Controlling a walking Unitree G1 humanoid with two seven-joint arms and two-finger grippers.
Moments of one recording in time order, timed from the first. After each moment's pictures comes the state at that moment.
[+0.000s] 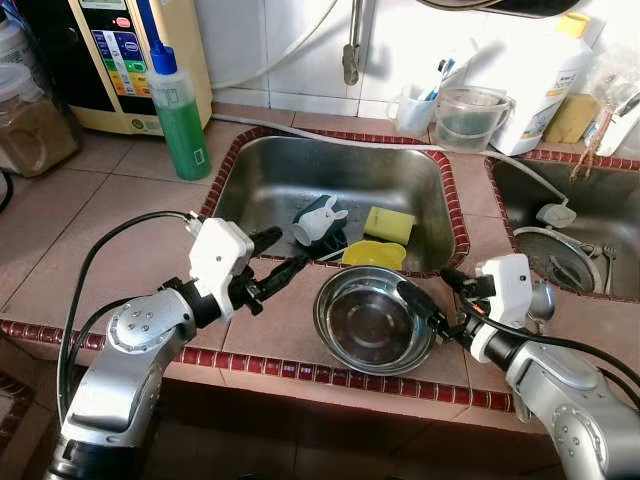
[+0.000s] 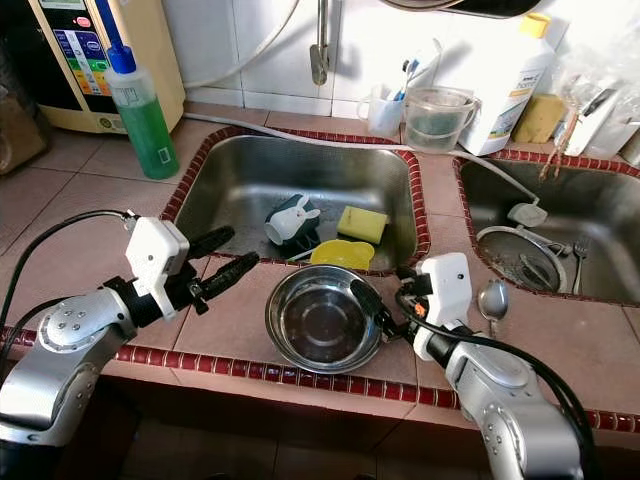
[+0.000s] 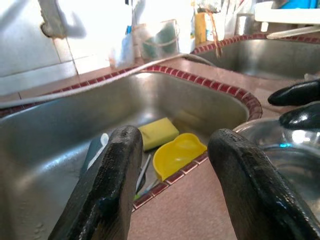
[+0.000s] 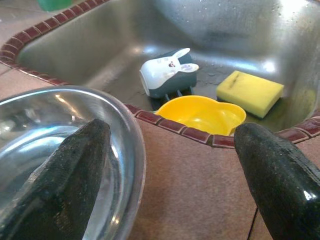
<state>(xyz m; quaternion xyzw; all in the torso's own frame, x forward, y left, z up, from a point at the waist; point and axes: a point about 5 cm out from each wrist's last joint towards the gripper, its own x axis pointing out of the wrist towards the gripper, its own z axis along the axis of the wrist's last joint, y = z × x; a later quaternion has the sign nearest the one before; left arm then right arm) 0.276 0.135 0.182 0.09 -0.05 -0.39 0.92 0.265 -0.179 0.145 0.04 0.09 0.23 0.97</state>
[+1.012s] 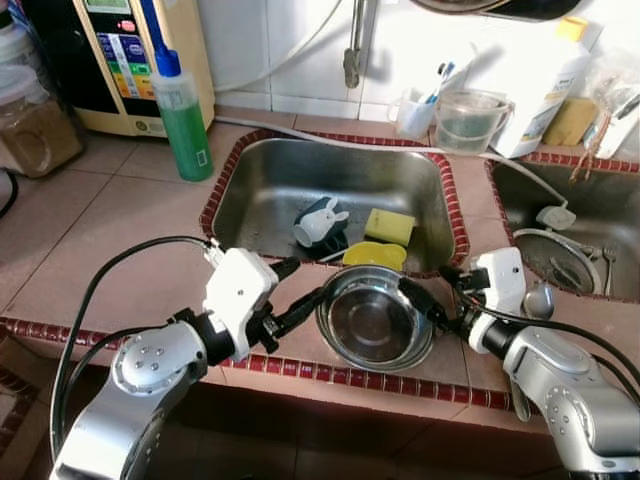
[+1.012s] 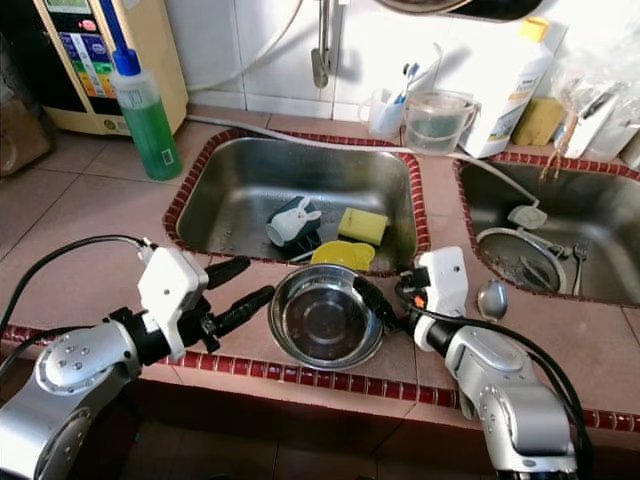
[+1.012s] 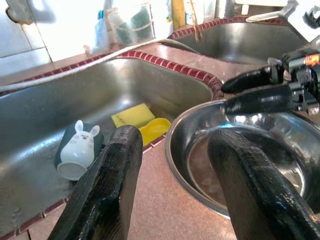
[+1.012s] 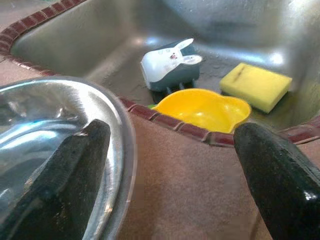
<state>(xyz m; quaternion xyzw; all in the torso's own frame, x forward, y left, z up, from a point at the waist) 0.245 0.116 0.181 0.10 -0.02 -0.41 0.91 0.279 -0.180 0.137 0.04 0.12 0.25 0.96</state>
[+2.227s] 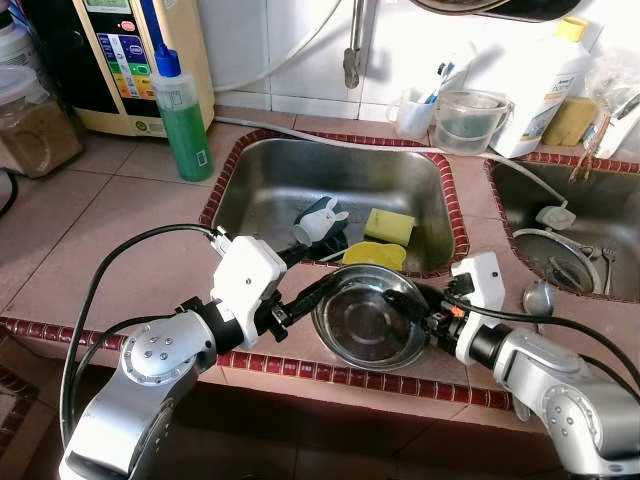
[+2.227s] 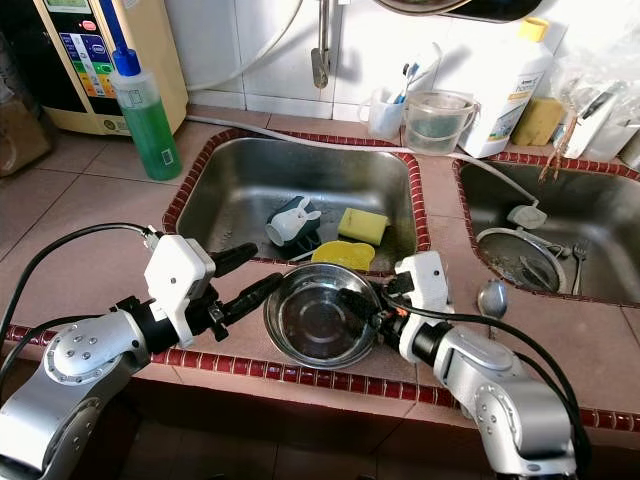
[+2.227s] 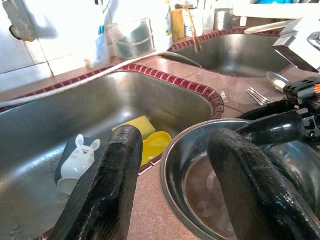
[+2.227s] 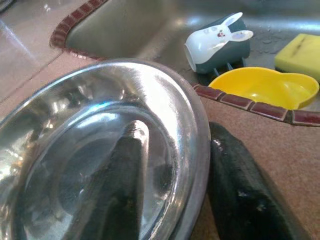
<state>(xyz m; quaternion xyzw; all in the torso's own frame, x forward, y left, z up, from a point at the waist) 0.250 0.109 0.188 0.10 -0.04 -0.41 0.91 0.267 -0.164 0.139 0.10 0.16 0.30 0.93</state>
